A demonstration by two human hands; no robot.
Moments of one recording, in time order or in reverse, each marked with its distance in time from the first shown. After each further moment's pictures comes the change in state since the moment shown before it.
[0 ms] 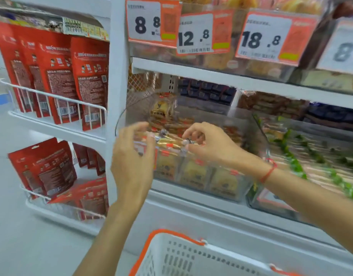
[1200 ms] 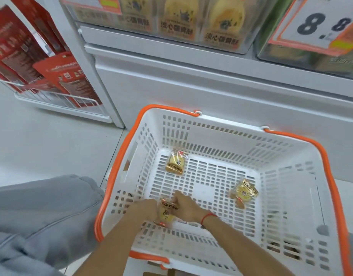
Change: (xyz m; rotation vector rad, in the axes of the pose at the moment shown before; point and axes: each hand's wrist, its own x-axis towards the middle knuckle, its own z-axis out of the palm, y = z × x) left_hand -0.315 -0.171 -0.057 0.983 -1.928 -0.723; right_hand -0.325 0.075 0.341 0.396 -0.881 0.583
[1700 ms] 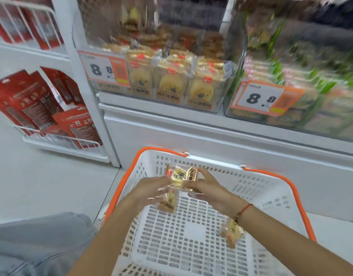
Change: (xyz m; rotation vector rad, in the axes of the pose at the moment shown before) left_hand -0.085 0.036 -0.108 -1.329 0.270 0.386; right_hand -0.097 -0.073 -0.163 0.872 0.299 -0.059
